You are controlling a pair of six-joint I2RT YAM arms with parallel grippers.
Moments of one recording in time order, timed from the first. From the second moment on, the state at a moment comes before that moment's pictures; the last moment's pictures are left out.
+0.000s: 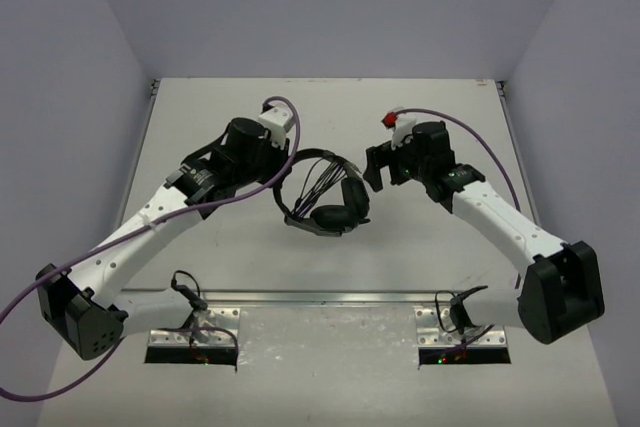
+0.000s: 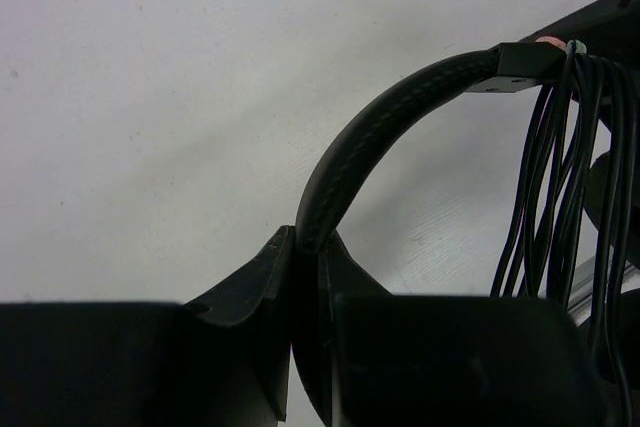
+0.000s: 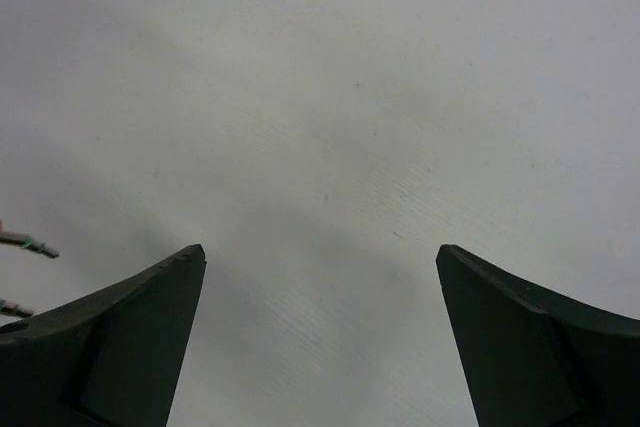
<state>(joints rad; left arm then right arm) -0.60 1.16 1.15 -0.57 -0.02 -0.15 0.39 1.29 0.86 -0.16 -0.18 -0.02</state>
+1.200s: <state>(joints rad) -0.54 1.60 1.17 -0.33 -0.23 -0.50 0.26 0.76 0.89 -0.64 -0.20 0.38</state>
